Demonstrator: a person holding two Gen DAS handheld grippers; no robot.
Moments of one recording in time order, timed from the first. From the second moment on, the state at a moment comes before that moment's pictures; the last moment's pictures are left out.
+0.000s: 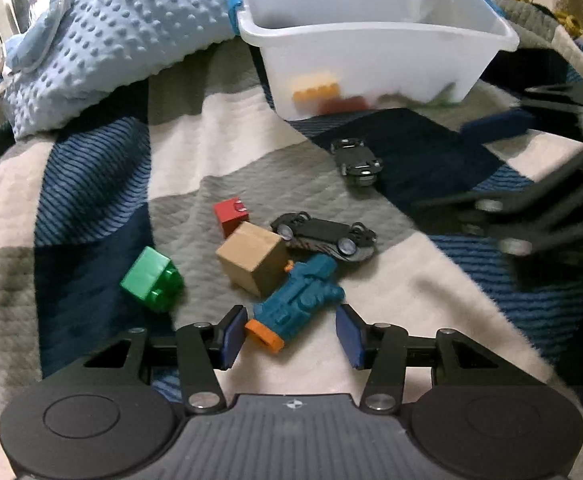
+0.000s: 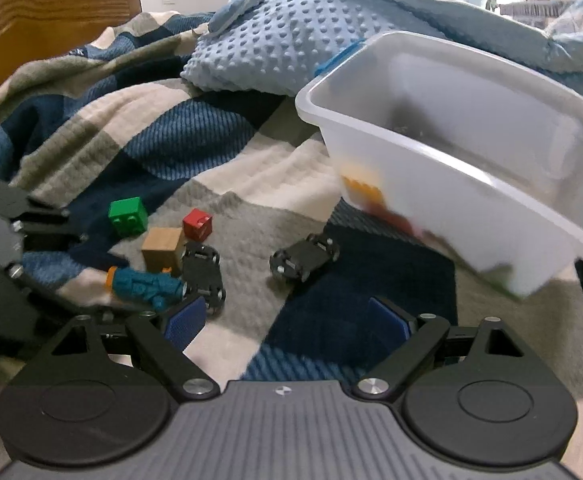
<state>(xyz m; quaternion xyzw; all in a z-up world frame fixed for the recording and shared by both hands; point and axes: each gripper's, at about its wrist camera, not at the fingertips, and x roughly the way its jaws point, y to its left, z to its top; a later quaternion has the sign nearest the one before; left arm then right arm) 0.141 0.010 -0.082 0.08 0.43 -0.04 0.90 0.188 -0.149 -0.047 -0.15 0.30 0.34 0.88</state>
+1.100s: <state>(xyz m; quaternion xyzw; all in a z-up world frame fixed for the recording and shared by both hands) 0.154 -0.011 -0.078 0.08 0.44 -0.03 0.90 0.206 -0.119 -0.066 -0.17 0.36 0.40 0.83</state>
